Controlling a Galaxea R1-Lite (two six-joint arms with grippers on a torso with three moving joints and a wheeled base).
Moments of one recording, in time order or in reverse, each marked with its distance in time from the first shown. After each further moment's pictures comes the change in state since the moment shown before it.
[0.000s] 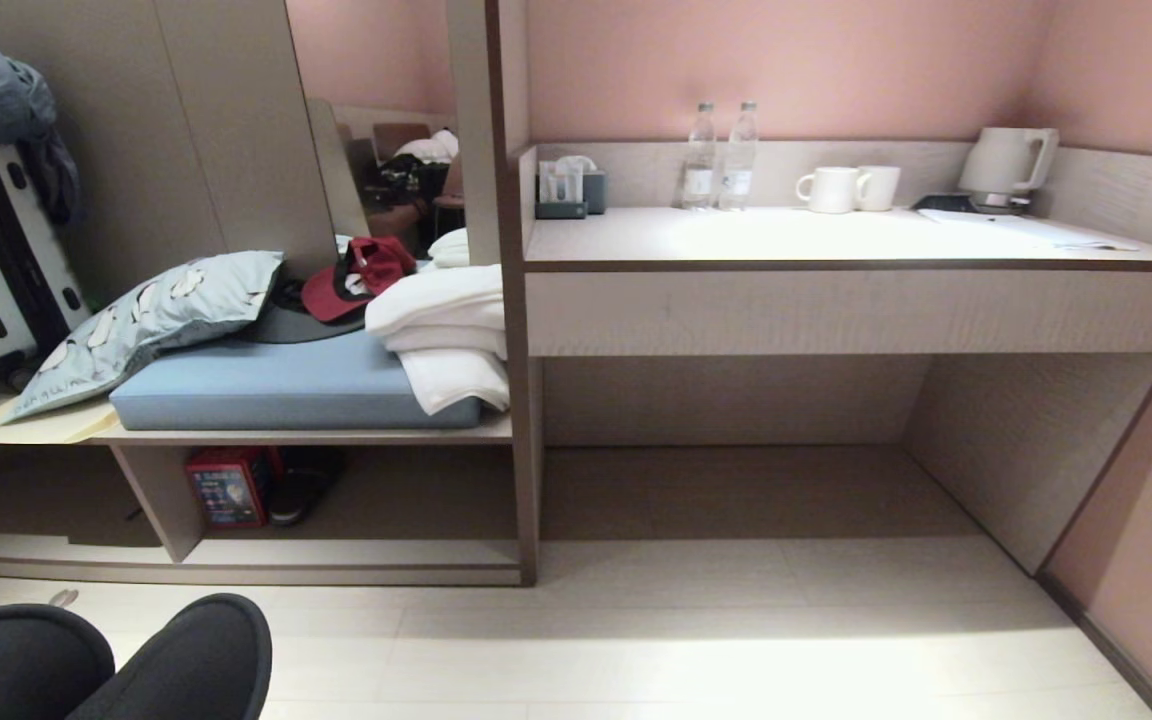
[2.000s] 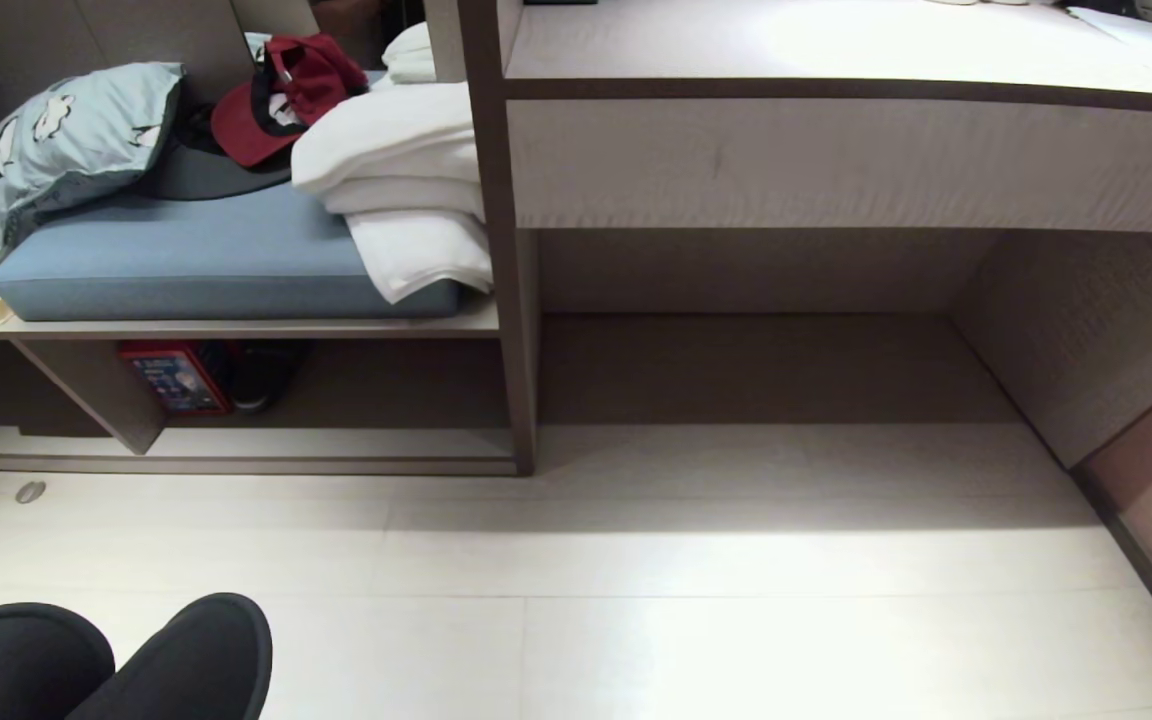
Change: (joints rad) left arm 0.000 0.000 0.000 -0.001 0.000 0.003; right arm 0.000 0.000 0.000 0.000 0.000 0.000
